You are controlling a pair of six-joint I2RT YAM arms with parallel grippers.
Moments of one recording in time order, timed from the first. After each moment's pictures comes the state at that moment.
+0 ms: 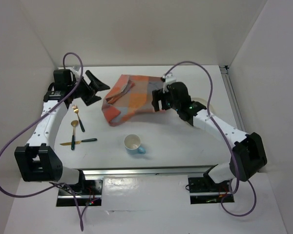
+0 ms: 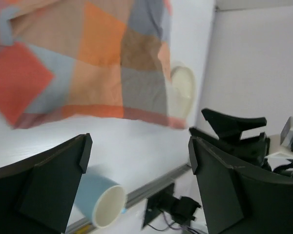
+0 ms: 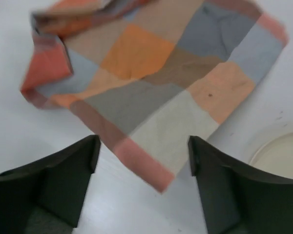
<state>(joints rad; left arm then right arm) 0.05 1.41 1.27 -0.47 0.61 -0.79 0.55 1.42 1.13 -0.12 0.04 0.13</state>
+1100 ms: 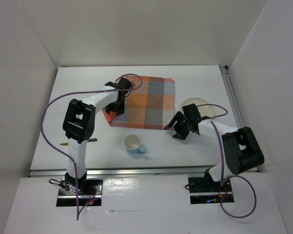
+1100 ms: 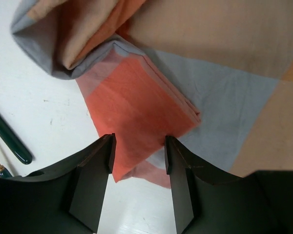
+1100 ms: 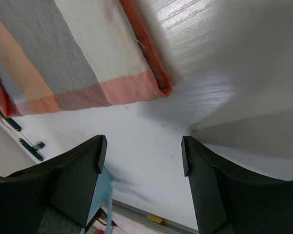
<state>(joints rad) -0.39 2.08 1.65 -0.91 -0.38 -0.42 0.32 1.48 0.70 -0.23 -0.23 0.99</state>
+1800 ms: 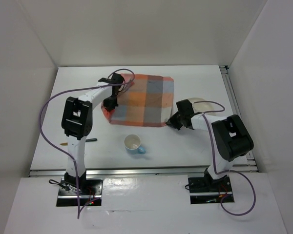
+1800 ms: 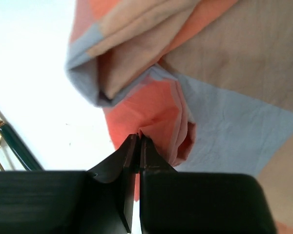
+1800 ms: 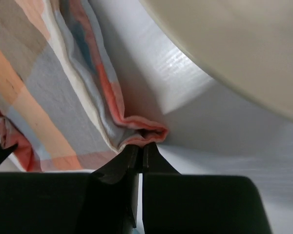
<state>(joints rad) -0.31 2.16 1.72 -0.91 -0.39 -0.40 0.36 1.66 0.77 -0.04 -0.05 1.18</state>
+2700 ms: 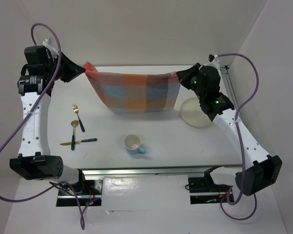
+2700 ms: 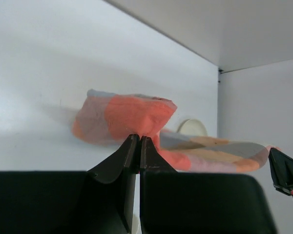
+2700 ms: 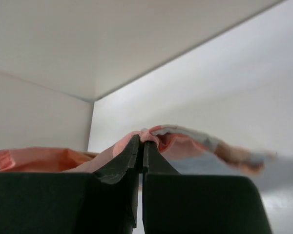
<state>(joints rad) 0.14 1.43 1.74 -0.80 0.39 -0.61 0.36 1.24 1.22 -0.18 0.15 0.82</state>
